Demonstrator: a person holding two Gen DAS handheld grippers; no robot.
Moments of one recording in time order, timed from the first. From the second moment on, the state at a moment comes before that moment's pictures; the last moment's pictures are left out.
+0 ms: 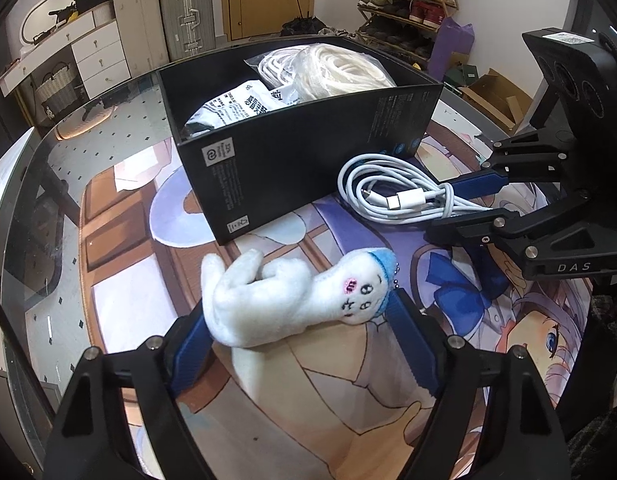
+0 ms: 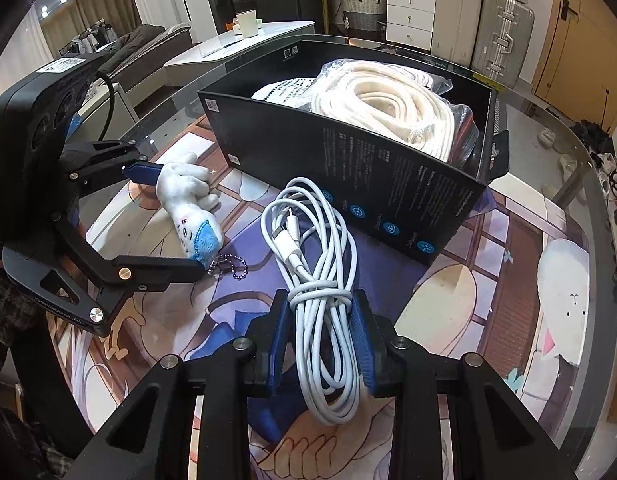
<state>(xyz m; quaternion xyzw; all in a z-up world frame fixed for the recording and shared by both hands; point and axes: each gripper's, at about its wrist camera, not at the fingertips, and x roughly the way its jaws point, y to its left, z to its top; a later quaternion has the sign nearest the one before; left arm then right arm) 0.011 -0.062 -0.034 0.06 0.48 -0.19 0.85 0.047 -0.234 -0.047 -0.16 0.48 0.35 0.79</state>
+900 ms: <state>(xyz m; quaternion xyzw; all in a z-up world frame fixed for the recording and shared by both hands) -0.010 -0.055 -0.029 0.00 0.47 -0.17 0.86 0.040 -0.243 -0.036 -0.13 0.48 0.35 0.80</state>
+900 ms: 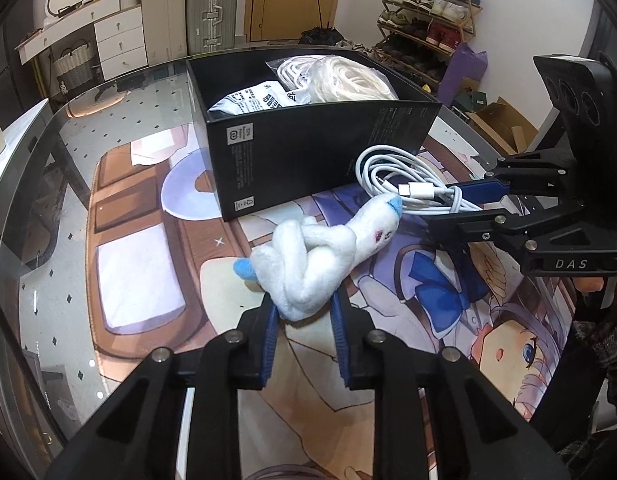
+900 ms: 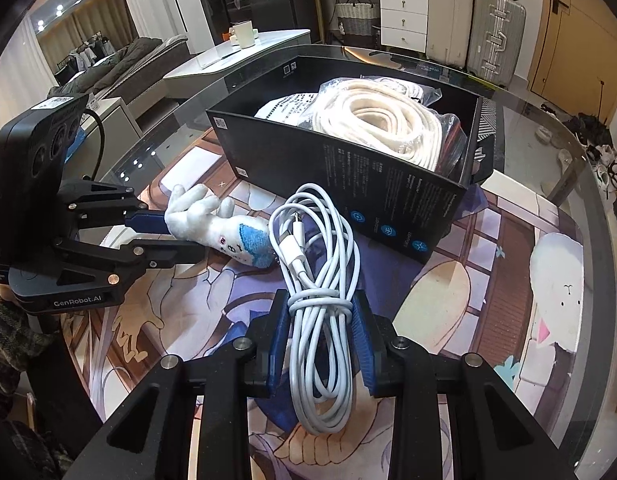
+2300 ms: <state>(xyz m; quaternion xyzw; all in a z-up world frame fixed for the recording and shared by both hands) -0.009 -0.052 0.062 0.02 0.39 -0.12 0.91 0.059 -0.265 0.055 -0.09 0.41 0.34 0.84</state>
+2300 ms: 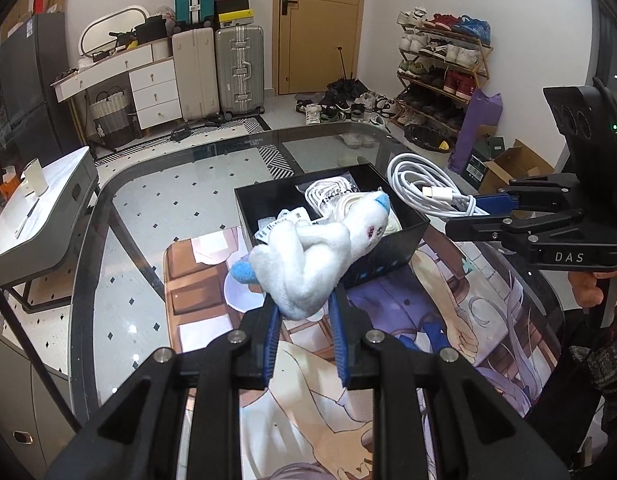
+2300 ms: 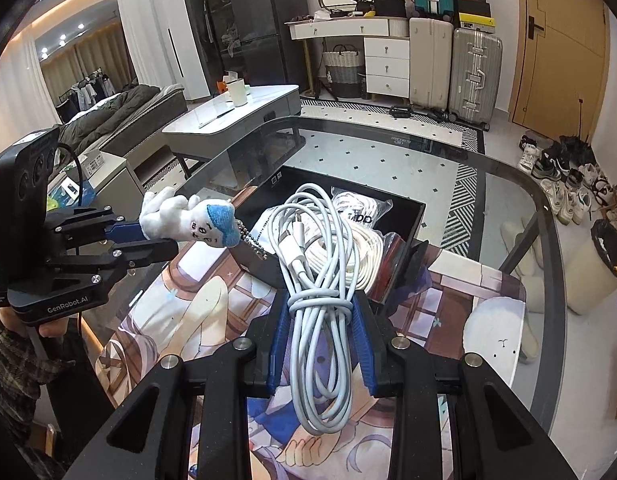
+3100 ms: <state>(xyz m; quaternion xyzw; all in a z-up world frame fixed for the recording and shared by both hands) 0.067 -0.049 0.059 0.01 0.40 -0.11 0.91 0.121 -0.237 0.056 -0.08 0.42 0.35 0.84</state>
